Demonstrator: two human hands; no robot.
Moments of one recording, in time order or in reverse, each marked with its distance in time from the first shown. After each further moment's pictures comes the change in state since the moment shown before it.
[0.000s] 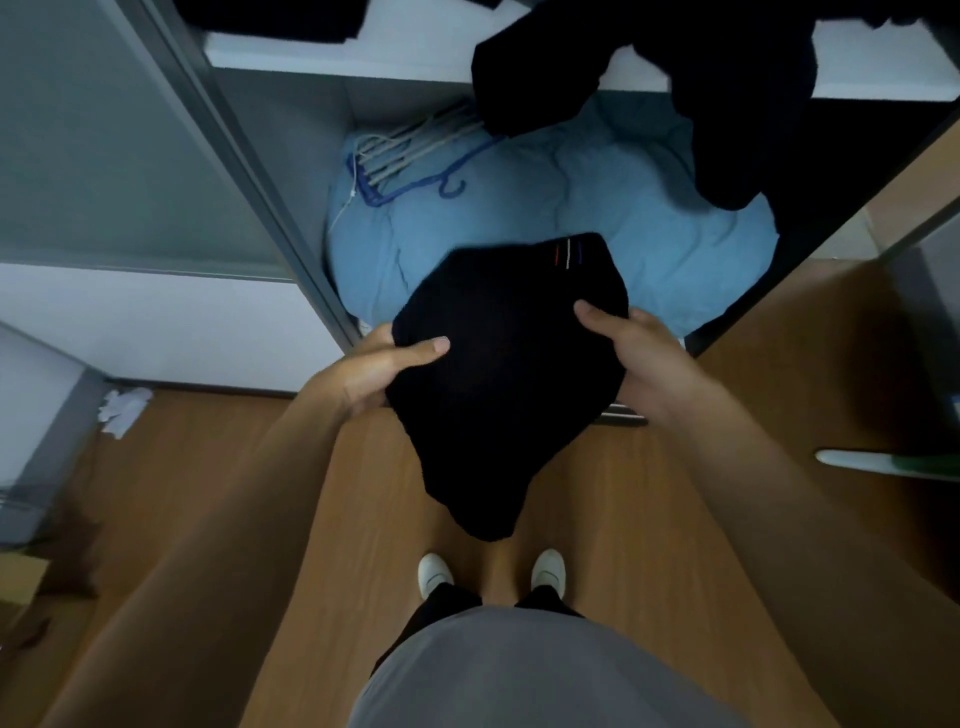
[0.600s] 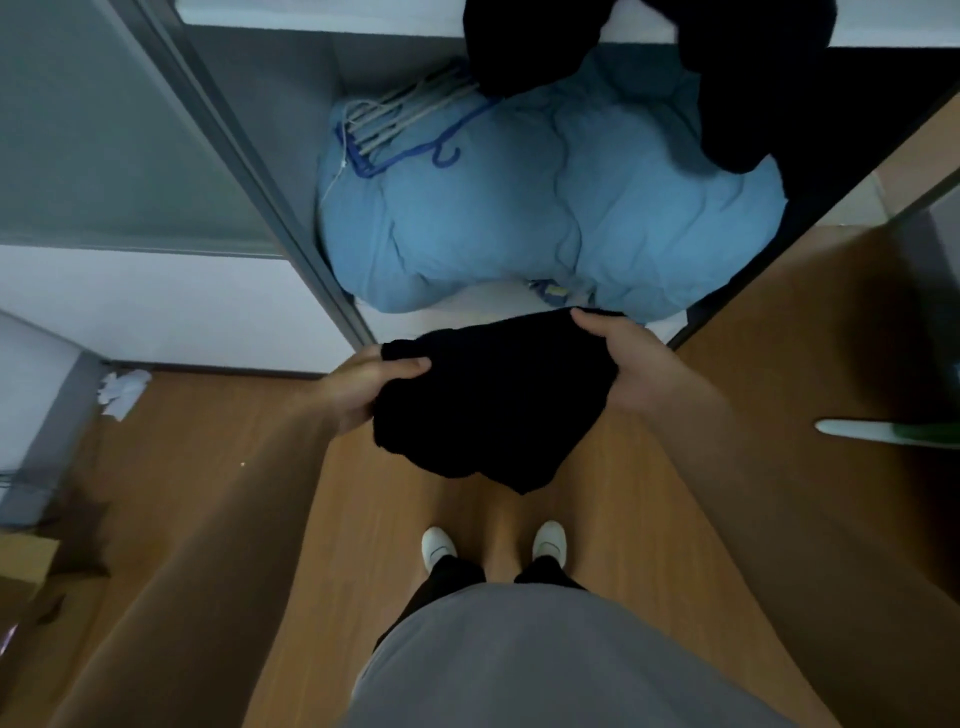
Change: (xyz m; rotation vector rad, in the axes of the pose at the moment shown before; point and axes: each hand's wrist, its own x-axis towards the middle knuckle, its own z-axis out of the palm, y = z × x) left_hand -0.006 -0.045 -0.010 -0.038 0.042 -0.135; right_hand 0.003 0.029 0.001 0.193 -0.027 0.223
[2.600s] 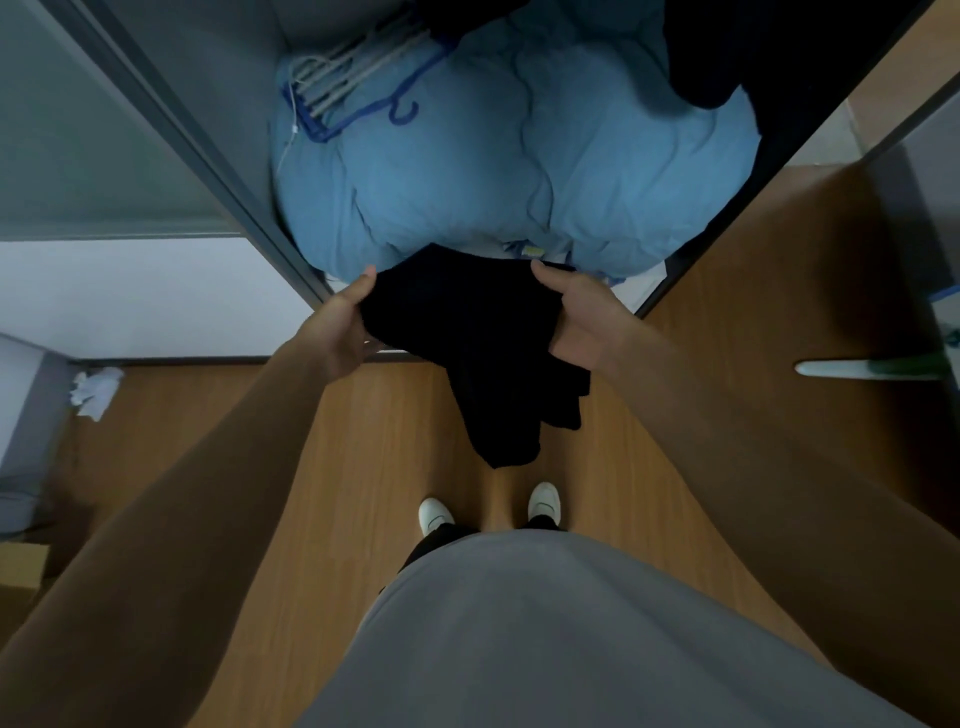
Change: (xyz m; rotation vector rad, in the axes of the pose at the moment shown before) left_hand 0.041 0.007 0.004 -0.174 0.106 -0.060; right_hand 0.021 0.015 0.003 0.169 -0.045 0.017
